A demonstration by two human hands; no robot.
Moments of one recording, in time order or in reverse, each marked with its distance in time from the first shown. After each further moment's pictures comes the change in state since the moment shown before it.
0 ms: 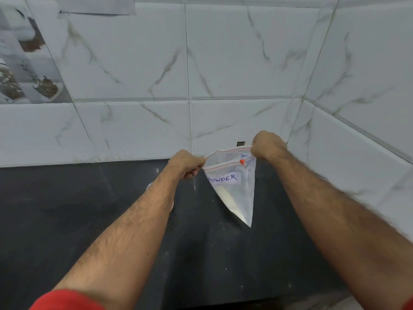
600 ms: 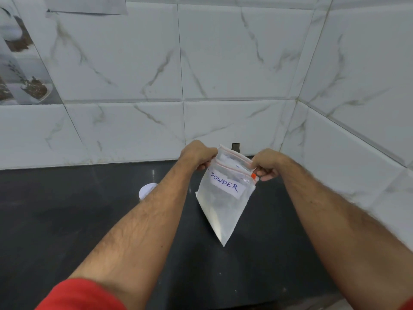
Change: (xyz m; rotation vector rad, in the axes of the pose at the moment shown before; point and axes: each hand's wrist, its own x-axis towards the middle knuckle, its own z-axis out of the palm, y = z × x) left_hand 0.008 0.046 0.028 0.010 -0.013 0.131; right_hand 0.012 0.049 0.021 0.484 -0.382 0.252
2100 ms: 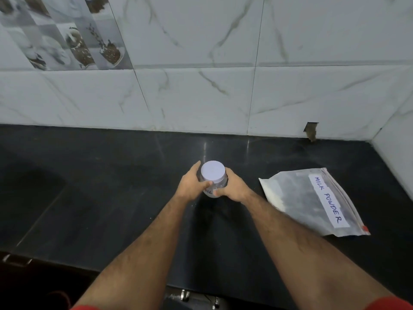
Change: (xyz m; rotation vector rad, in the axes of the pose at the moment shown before) left_hand -0.021 -0.228 -0.067 0.023 0.142 -0.131; right_hand 0.004 -0.051 0.289 0.107 -0.422 -0.429
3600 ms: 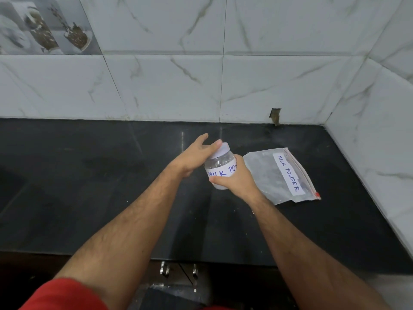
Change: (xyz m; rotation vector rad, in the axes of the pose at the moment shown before) left_hand -0.046 0.085 0.030 -0.335 -0.352 0.099; right_hand -0.113 0.023 -0.032 0.092 0.390 -0.128
